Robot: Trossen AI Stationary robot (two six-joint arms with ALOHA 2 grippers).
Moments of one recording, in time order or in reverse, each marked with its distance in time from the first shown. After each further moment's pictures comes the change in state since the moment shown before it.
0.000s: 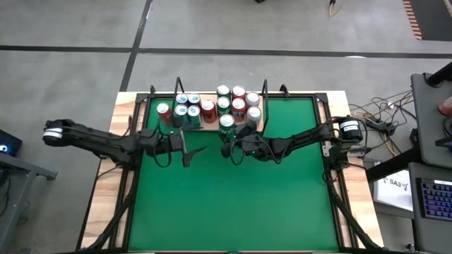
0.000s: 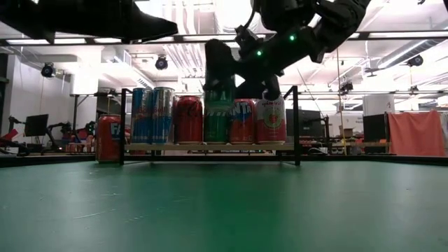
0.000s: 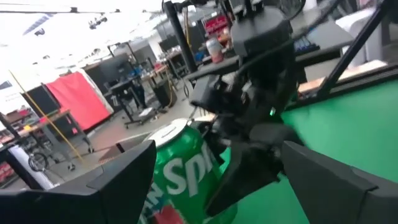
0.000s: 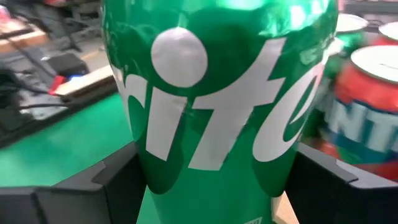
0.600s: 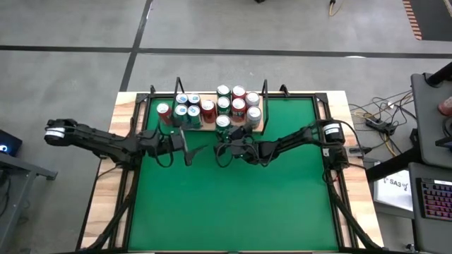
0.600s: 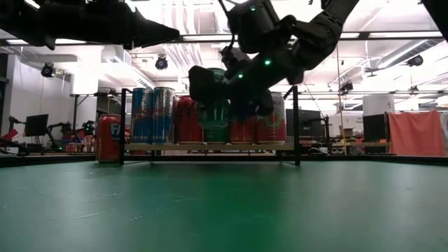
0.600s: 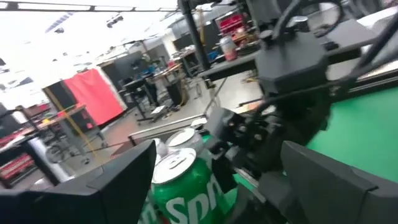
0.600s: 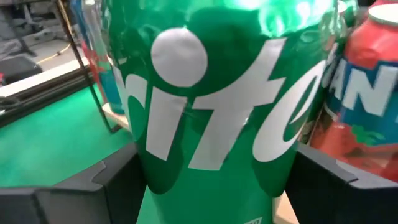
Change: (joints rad) left arm 0.002 0.050 -0.040 0.118 -0.053 -0.002; right arm -0.001 0.182 0.114 -0.001 0.151 0.047
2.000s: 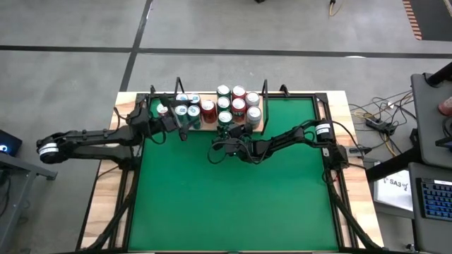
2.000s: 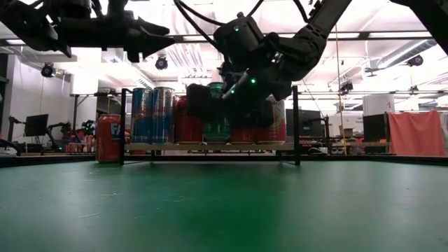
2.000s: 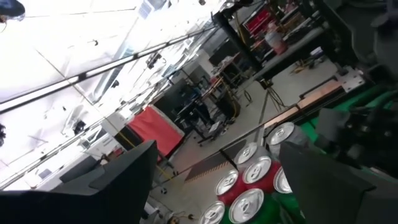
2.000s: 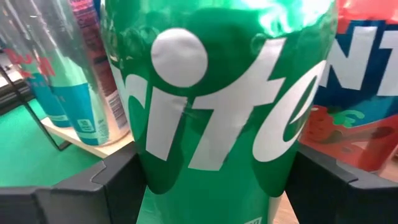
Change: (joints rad) left arm 0.426 -0.121 0.003 0.009 0.341 0.348; right arm -0.039 0.096 0.083 -0.067 0.123 0.117
